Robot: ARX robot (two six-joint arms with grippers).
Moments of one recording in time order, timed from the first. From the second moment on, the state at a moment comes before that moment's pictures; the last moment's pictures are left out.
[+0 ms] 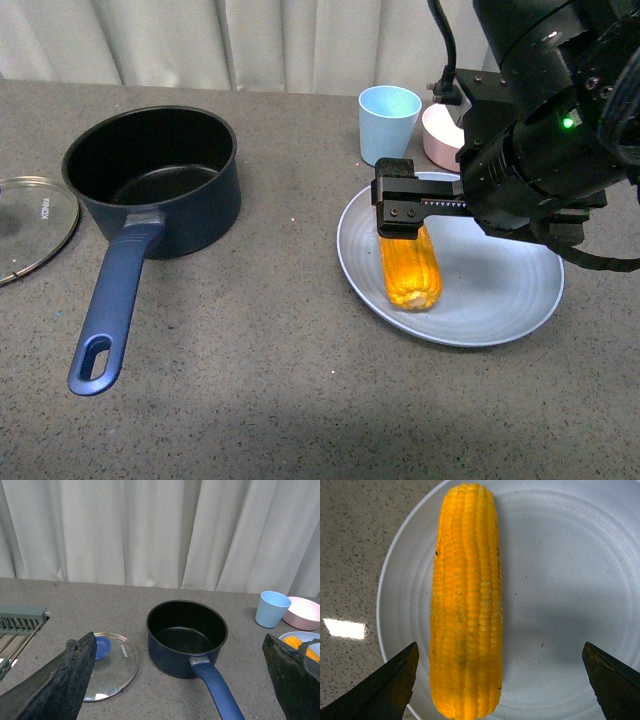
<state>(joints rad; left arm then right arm) 0.00 0.00 0.02 0.00 0.00 0.00 0.39 2.02 1.08 -0.09 0.05 0.31</state>
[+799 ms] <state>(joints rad) 0.00 0.00 0.02 0.00 0.00 0.00 0.41 2.20 1.30 -0.21 0.05 0.36</state>
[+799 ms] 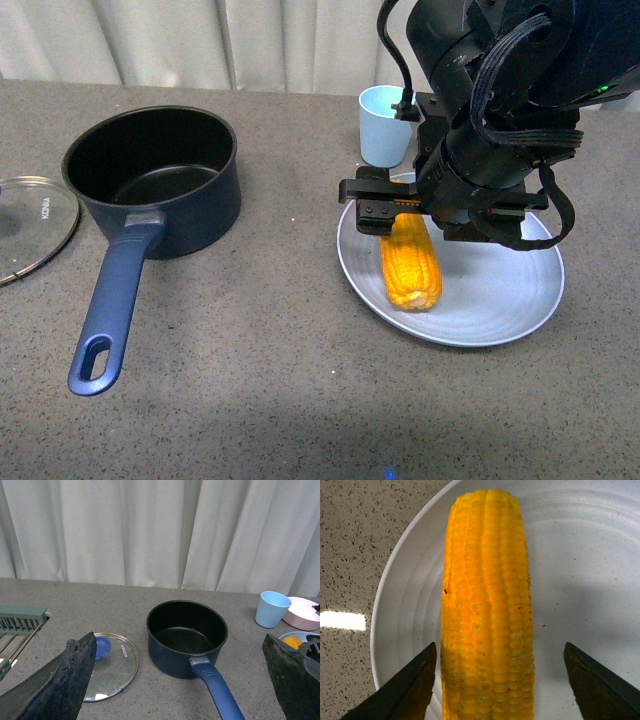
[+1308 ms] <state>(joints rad) 0.00 0.00 0.02 0.00 0.00 0.00 0.39 2.16 1.24 -0.17 -0.03 0.37</state>
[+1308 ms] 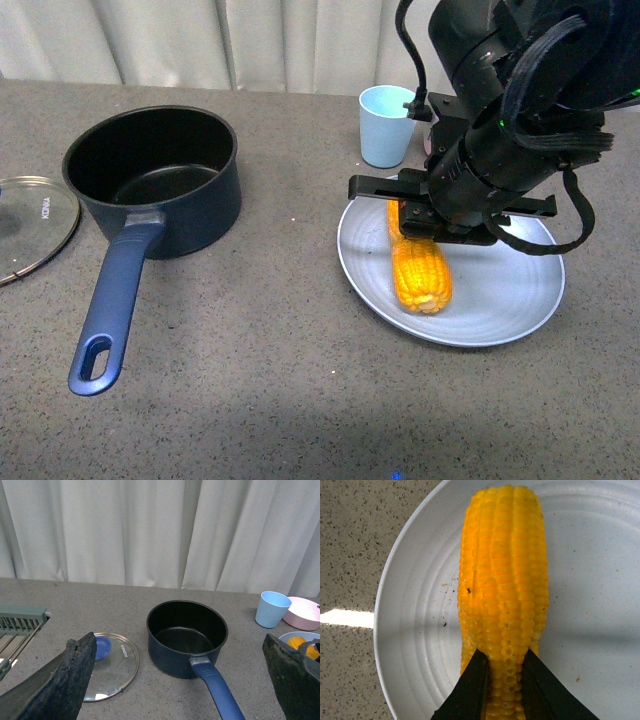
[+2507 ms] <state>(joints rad) 0.00 0.00 0.02 0.00 0.00 0.00 0.60 2.42 1.97 -0.29 -0.44 0.72</state>
